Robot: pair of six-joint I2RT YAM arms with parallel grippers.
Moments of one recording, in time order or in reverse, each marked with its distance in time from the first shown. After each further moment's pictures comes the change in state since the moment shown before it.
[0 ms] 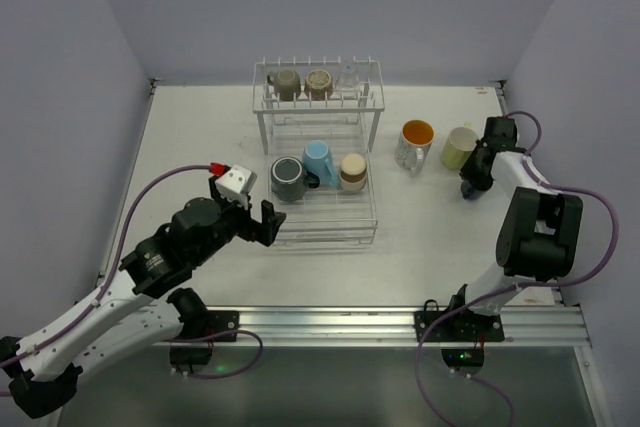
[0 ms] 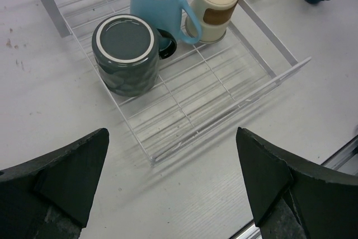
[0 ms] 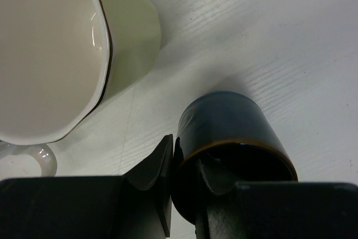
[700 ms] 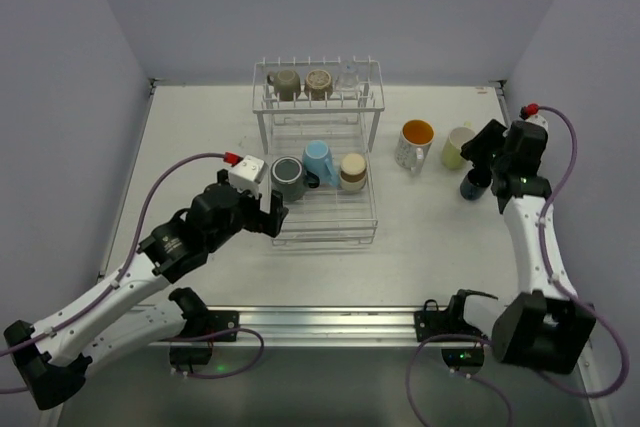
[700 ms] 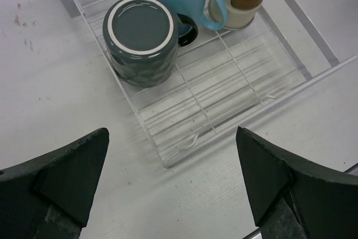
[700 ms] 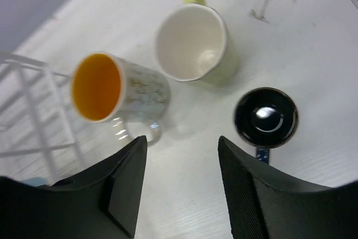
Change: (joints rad) left arm 0.058 0.119 0.012 -0.002 -0.003 -0.002; right arm 0.004 -0.393 -0.076 0.035 -0.097 0.075
